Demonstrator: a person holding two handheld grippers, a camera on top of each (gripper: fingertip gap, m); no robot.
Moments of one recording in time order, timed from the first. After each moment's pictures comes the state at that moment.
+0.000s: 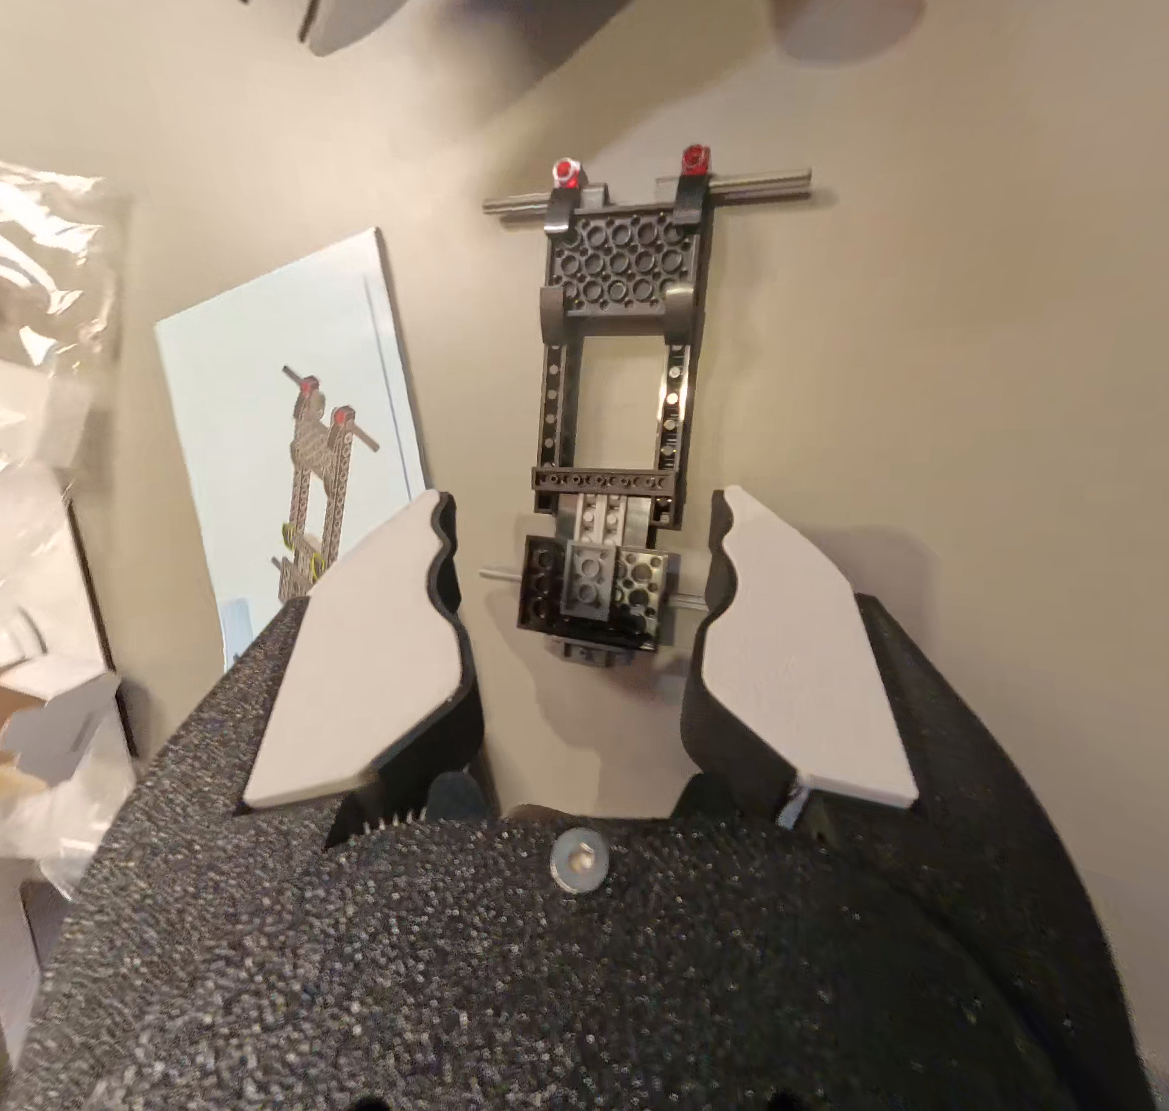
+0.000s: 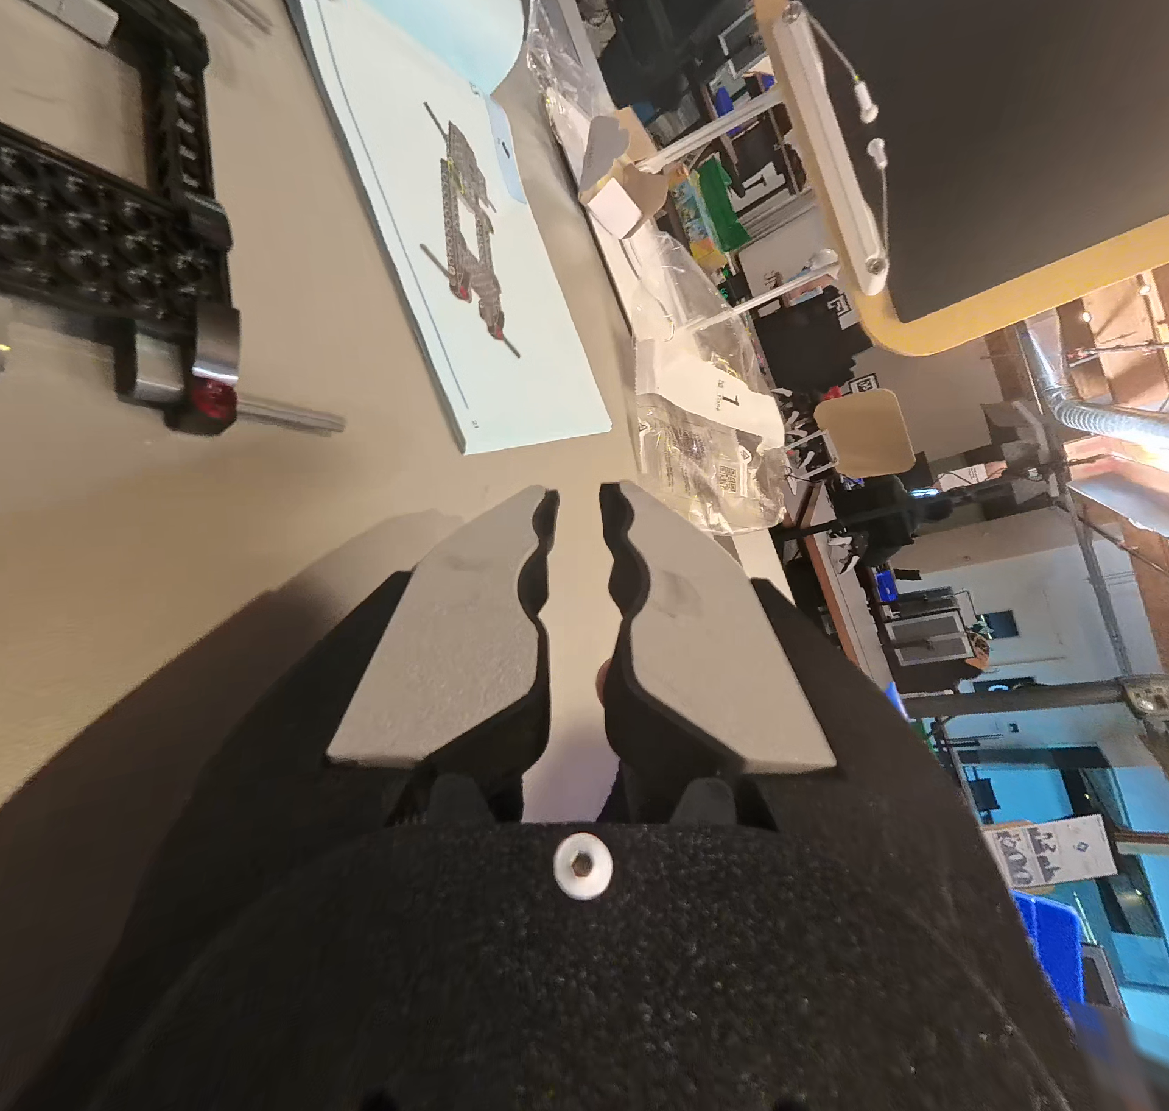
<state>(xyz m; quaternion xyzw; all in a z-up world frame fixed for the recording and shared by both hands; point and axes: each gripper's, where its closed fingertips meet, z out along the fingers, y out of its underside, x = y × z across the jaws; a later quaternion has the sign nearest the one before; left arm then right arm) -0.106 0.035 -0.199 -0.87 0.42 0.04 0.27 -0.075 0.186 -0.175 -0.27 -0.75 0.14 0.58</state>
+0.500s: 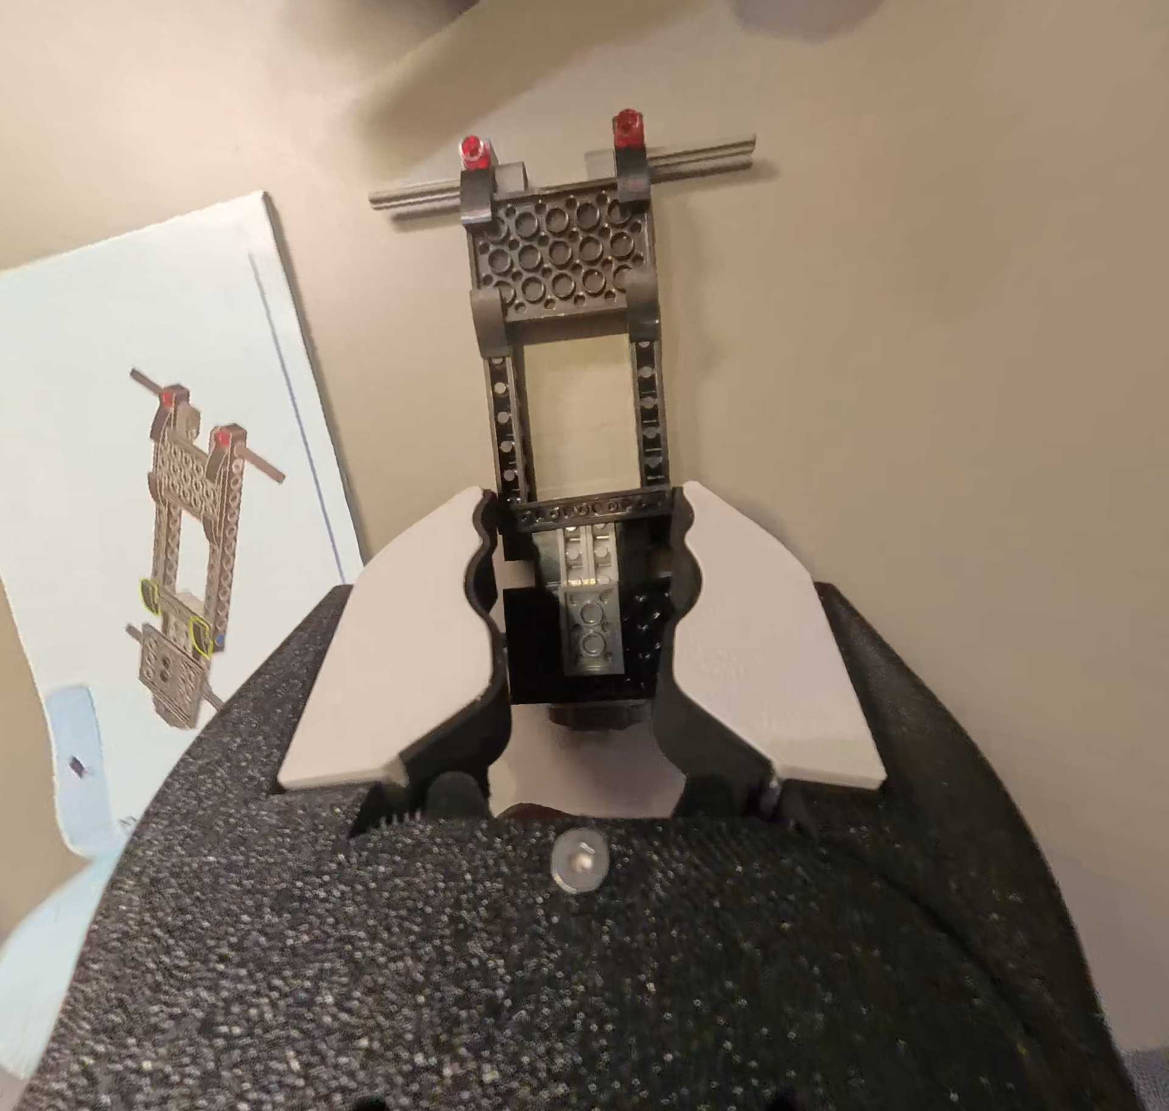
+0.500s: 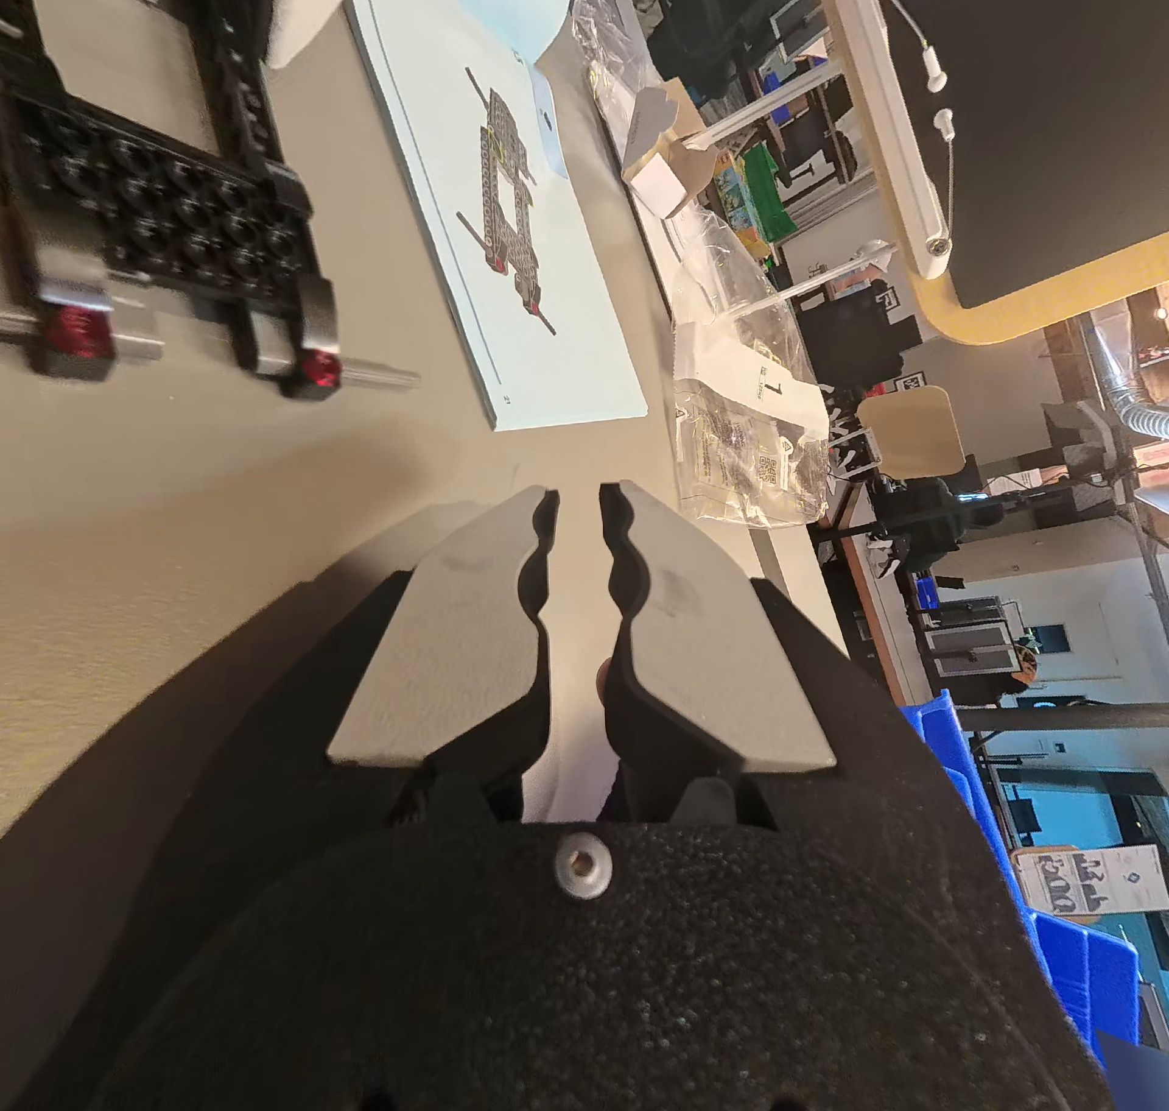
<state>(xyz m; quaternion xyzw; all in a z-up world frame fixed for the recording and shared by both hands) -0.099 0.041 -0.225 -0.88 0.41 -0.06 0.23 -0.074 0.189 -0.190 -0.27 -0.77 0.14 0.55</state>
